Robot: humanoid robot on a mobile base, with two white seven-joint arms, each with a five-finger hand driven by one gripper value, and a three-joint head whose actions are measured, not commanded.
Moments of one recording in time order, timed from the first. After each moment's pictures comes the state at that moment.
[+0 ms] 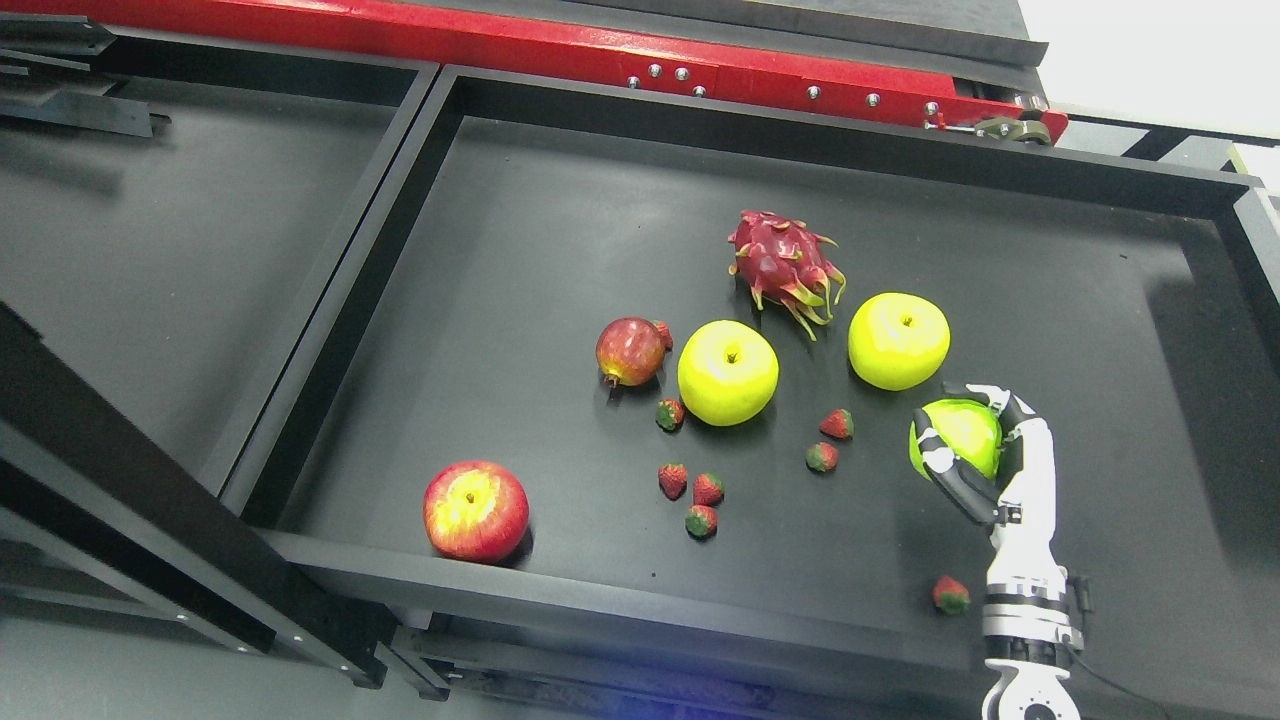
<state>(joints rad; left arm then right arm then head) -0.04 0.00 0.09 -0.04 -0.07 0.00 -0.19 0.18 0.00 -0.13 -1.67 0.17 -0.29 -0.02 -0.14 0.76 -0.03</state>
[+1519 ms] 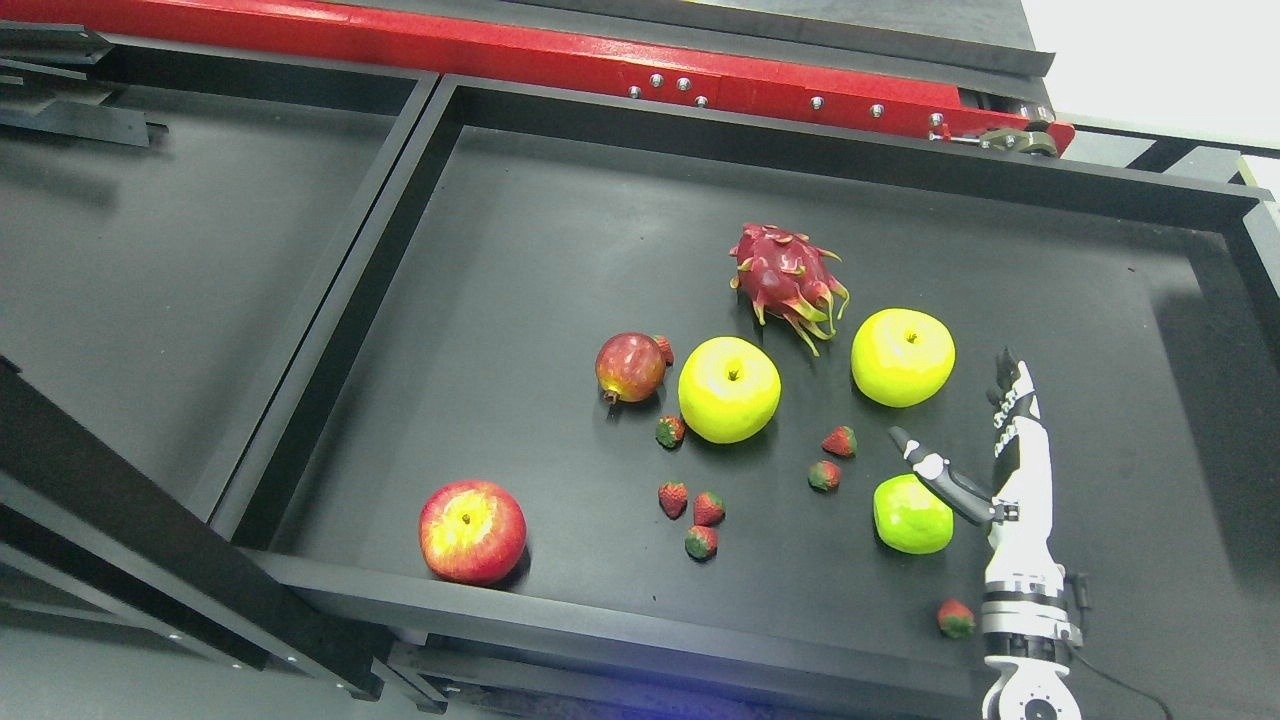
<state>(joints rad) -0.04 0.00 0.09 -0.04 -0.07 -0.01 -0.19 0.17 0.00 -0.13 -1.67 0.17 -0.25 -0.02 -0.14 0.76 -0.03</state>
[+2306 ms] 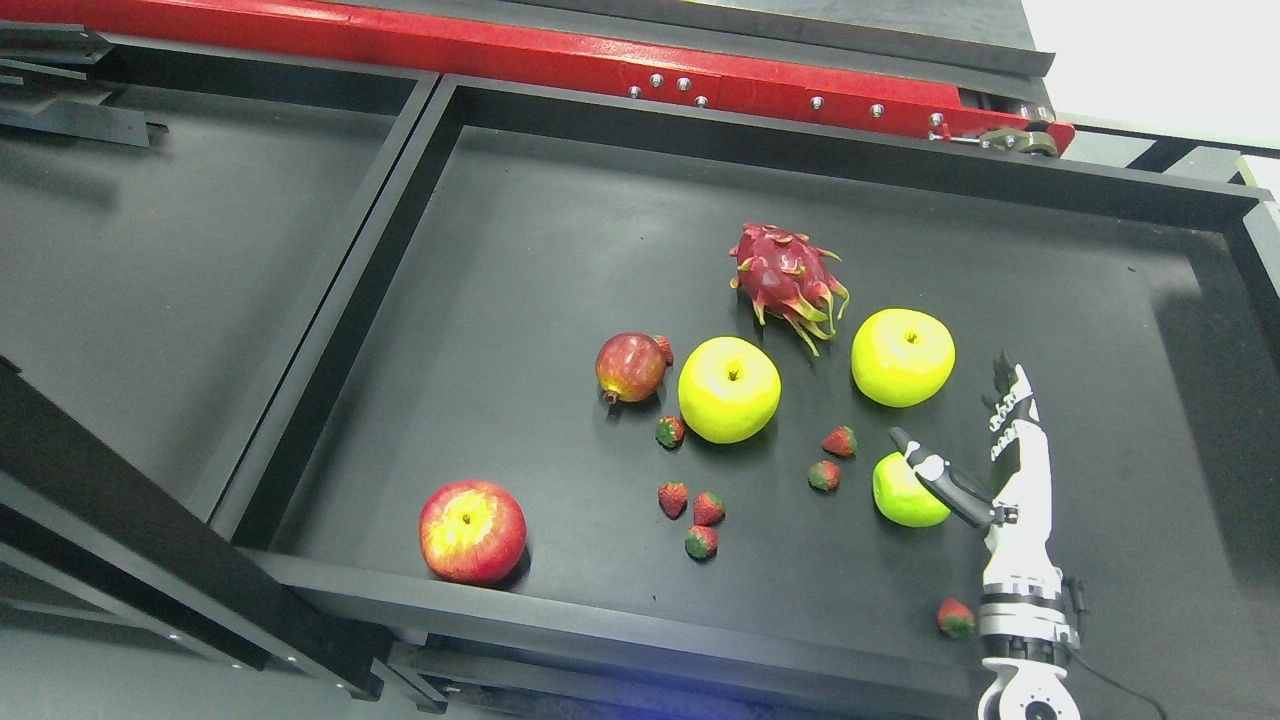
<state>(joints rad) -0.04 0.00 0.09 -0.04 -0.07 0.00 -0.19 0.18 0.00 -0.12 -1.67 0.12 -0.24 -0.01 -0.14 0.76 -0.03</state>
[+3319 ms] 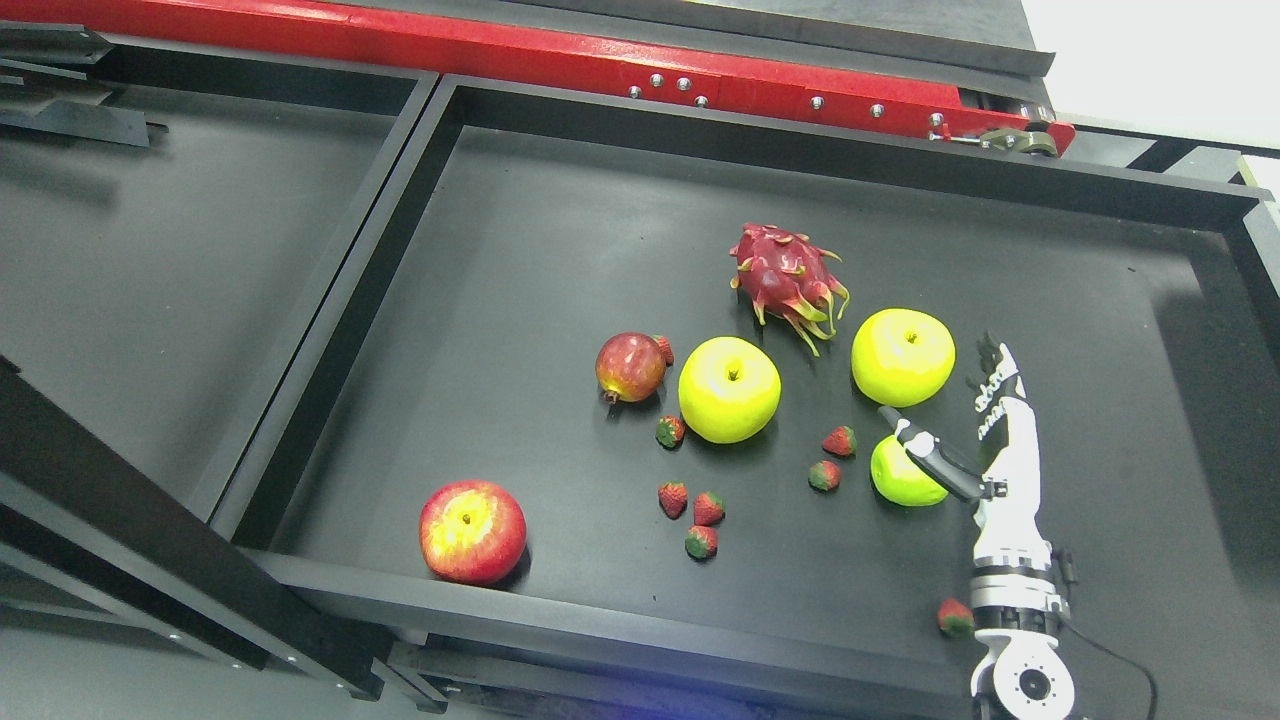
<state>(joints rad) -0.04 0.00 0.09 -0.04 -0.07 0.00 -0.19 0.12 0.00 -0.09 -1.66 0.11 -0.17 0.00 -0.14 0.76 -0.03</state>
